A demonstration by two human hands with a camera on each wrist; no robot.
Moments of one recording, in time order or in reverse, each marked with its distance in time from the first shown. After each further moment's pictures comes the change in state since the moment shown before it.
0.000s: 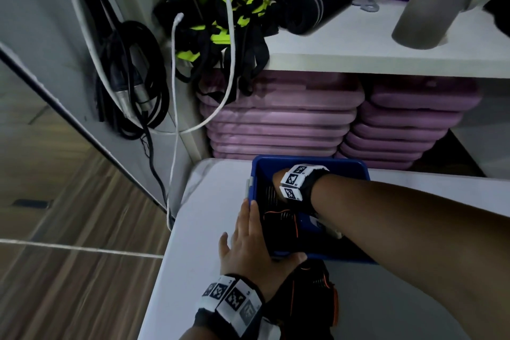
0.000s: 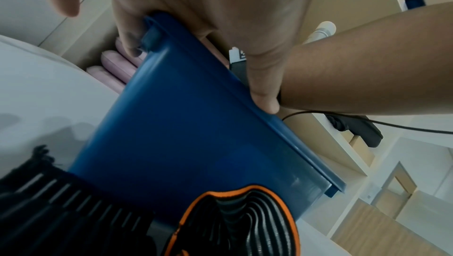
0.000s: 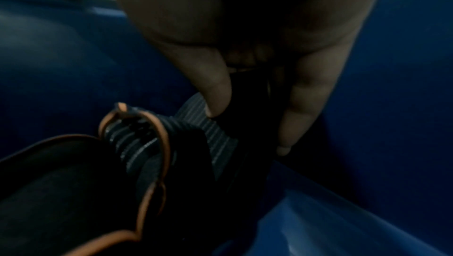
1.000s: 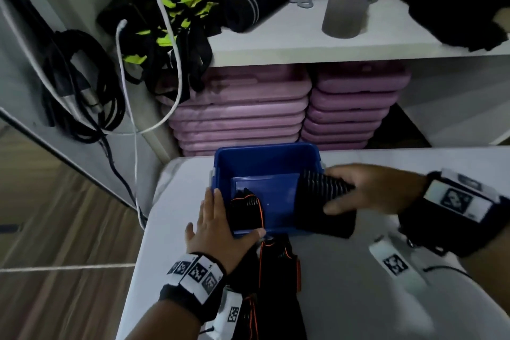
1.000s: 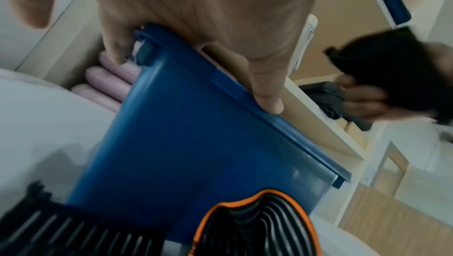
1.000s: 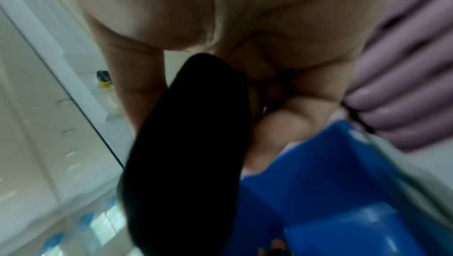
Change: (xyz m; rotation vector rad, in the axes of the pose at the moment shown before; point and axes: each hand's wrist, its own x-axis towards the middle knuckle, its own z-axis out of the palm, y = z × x) left_hand 0.001 0.003 0.000 0.128 0.007 0.017; right_hand -0.220 0.090 0.038 1.074 0.111 -0.082
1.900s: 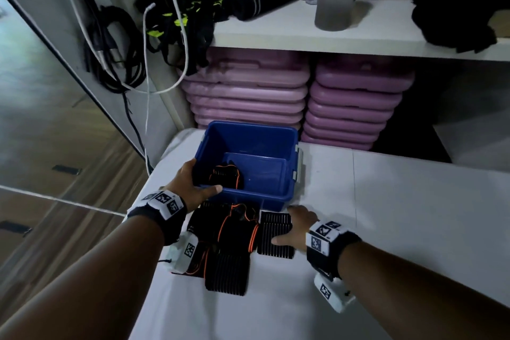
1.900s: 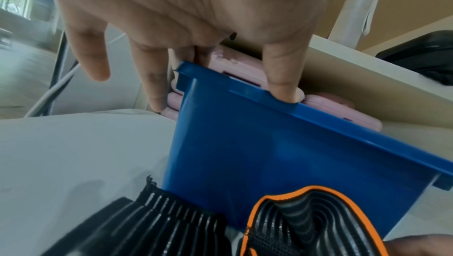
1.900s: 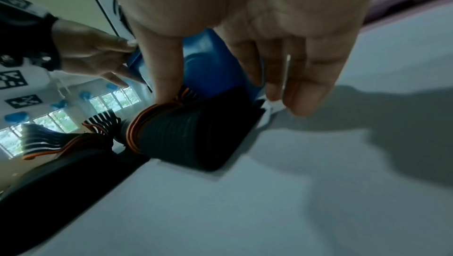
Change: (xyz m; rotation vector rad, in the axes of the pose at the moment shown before) left_hand -0.017 0.008 0.010 -0.305 0.157 -0.154; right_hand 0.050 0.164 0.084 -0.543 0.017 0.155
